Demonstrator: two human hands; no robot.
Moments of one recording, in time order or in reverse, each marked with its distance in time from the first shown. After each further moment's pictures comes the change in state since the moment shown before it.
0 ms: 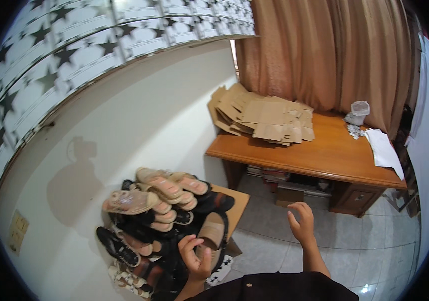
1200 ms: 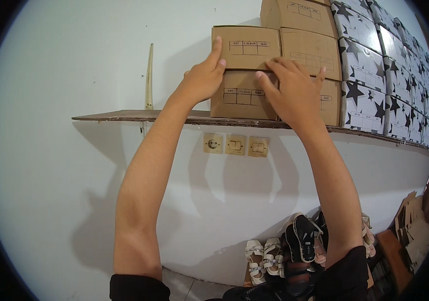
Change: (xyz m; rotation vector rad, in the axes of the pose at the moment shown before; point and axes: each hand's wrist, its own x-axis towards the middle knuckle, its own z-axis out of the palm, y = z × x) left_hand 0.147 0.379 -0.576 1.347 0.449 -0.089; right_hand -0.023 -0.762 0.108 0.703 0.281 -1.019
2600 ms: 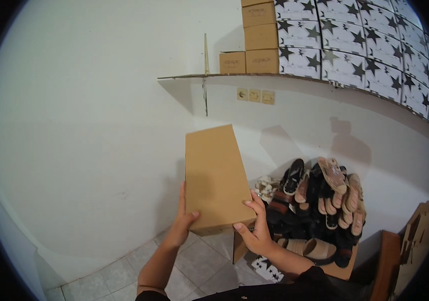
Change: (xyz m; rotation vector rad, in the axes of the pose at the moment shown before) left_hand -0.478 0.431 0.050 -0.688 0.184 -0.645; right_hand -0.325 0.079 -0.414 1.733 -0.514 0.367
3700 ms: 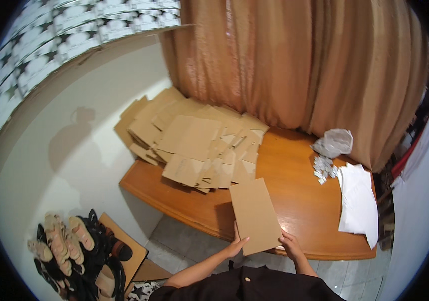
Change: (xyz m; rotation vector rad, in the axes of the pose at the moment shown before) left_hand -0.450 -0.154 0.683 -0.543 -2.128 -0.581; right_hand -0.639 -0.437 -0.245 -0.329 1.904 0.779
